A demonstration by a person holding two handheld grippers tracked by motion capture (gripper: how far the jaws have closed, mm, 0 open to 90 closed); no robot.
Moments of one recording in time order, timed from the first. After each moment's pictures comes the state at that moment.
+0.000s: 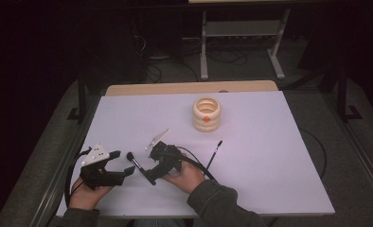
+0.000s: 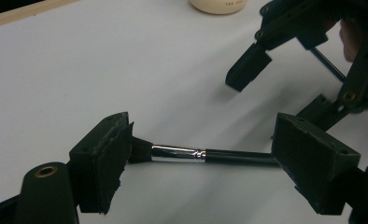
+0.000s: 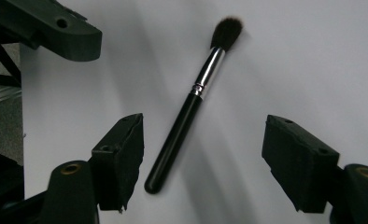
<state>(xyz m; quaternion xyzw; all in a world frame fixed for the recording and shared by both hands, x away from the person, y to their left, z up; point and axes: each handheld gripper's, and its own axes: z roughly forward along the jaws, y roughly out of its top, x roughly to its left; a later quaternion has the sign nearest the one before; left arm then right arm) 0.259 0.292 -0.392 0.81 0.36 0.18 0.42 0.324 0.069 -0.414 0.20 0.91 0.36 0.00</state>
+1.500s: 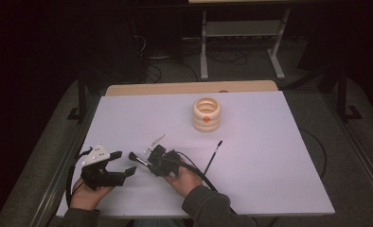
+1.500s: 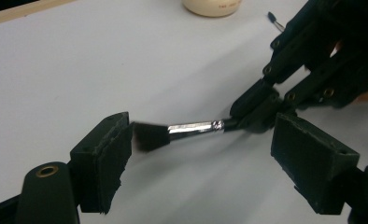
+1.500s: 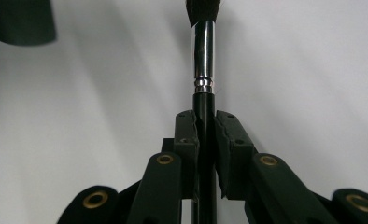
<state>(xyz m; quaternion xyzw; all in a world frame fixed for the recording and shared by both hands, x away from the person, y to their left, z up) 0.258 0.287 -0.393 0.81 0.36 0.17 0.43 0.312 0.067 -0.416 0.26 0.91 0.32 0.04</state>
